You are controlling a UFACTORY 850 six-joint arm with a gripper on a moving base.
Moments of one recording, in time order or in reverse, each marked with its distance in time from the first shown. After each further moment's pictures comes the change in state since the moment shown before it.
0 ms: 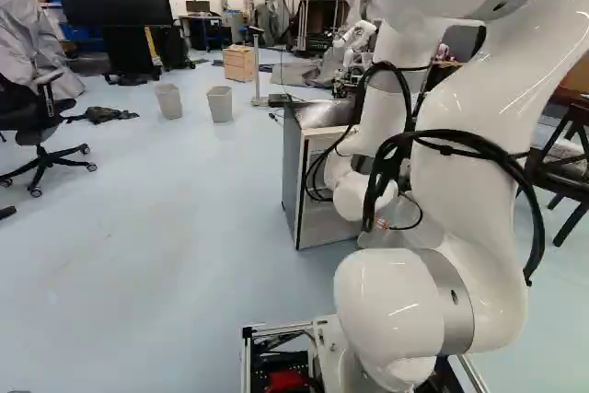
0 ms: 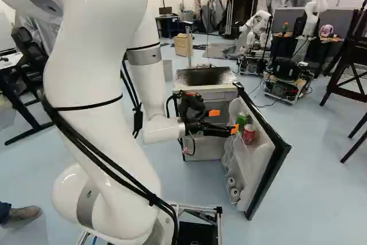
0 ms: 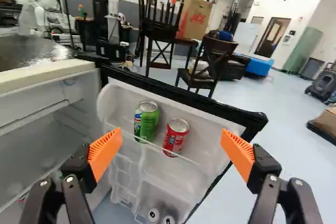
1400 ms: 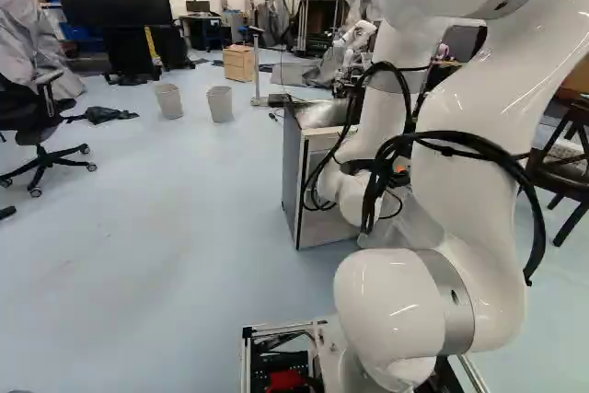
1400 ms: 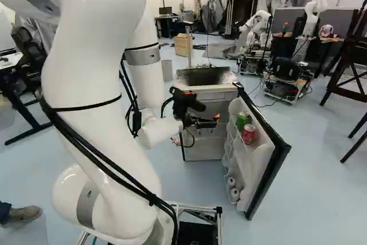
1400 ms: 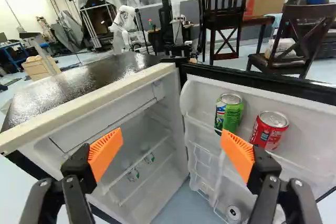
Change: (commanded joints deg) arm 0.2 0.2 0.2 -21.8 -2.1 18.6
